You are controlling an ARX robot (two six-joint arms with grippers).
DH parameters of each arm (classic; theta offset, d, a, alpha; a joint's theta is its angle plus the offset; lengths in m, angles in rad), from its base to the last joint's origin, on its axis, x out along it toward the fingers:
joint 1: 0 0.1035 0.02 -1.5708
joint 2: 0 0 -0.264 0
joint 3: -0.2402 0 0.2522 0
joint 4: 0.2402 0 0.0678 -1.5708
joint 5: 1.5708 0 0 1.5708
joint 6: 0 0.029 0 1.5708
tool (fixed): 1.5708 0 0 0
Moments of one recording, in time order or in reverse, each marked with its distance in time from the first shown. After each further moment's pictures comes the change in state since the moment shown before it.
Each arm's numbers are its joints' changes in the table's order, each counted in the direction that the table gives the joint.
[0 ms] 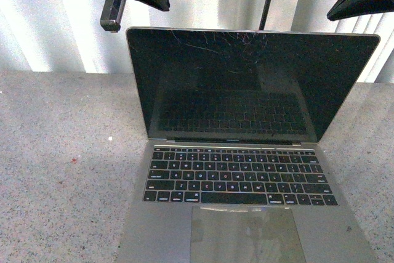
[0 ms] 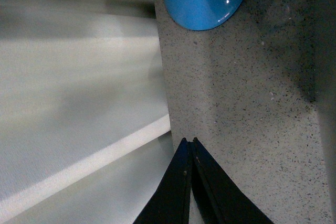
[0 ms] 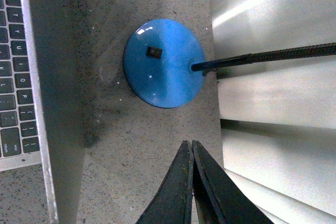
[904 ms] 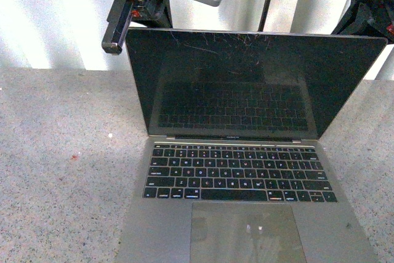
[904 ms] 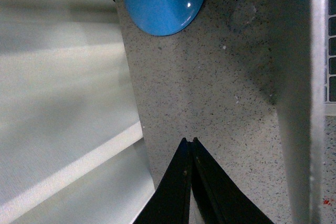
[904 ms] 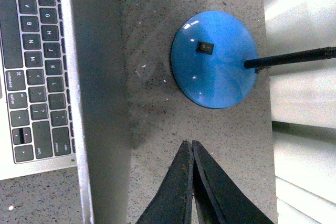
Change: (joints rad) left arm -0.033 0.016 0.024 0.059 -0.011 0.003; right arm 0.024 0.011 0.071 0.039 0.007 0.010
